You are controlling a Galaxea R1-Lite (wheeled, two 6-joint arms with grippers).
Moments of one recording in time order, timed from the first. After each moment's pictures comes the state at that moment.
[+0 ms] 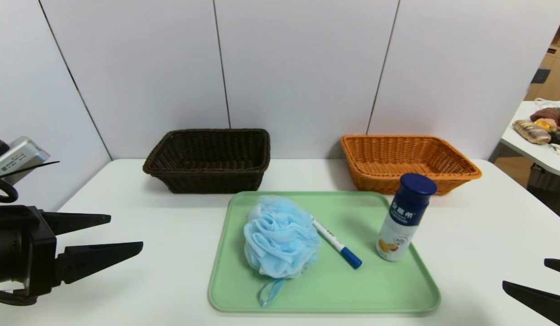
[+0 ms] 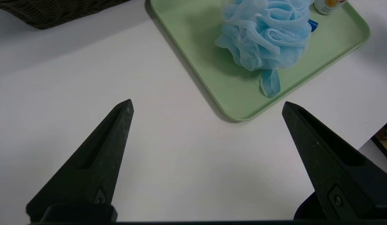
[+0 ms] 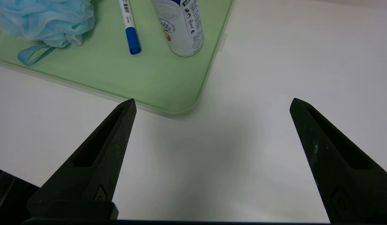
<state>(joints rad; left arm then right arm) -0.08 1.10 -0.78 0.24 -0.53 0.13 0.04 0.87 -0.54 0.23 0.29 -0.07</state>
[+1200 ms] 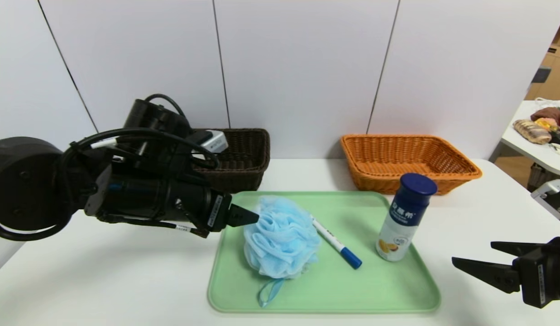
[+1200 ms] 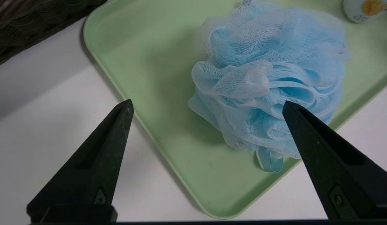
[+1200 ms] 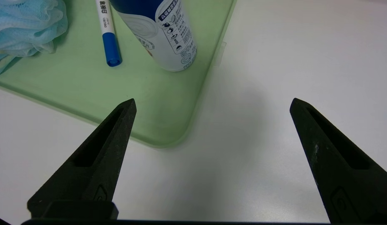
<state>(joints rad) -0.54 1.65 -1.10 0.13 -0.17 -0.07 0.06 1.16 -0.50 -0.01 0.30 -0.07</state>
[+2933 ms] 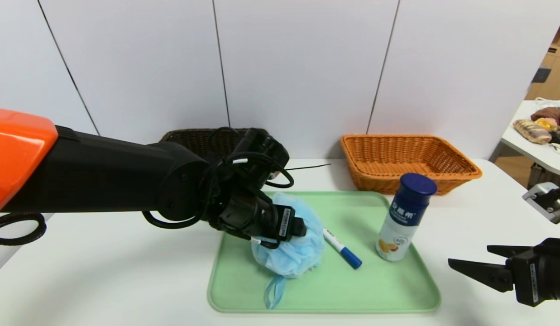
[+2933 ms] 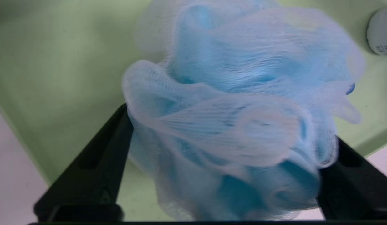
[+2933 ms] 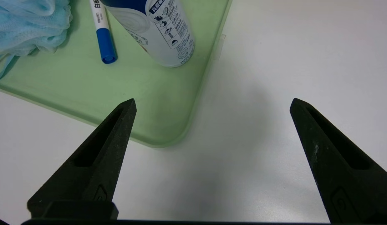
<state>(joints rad) -0.75 1.94 -1.37 0.28 0.01 -0.40 0.06 1.18 -0.50 -0.01 0.30 -0.05</state>
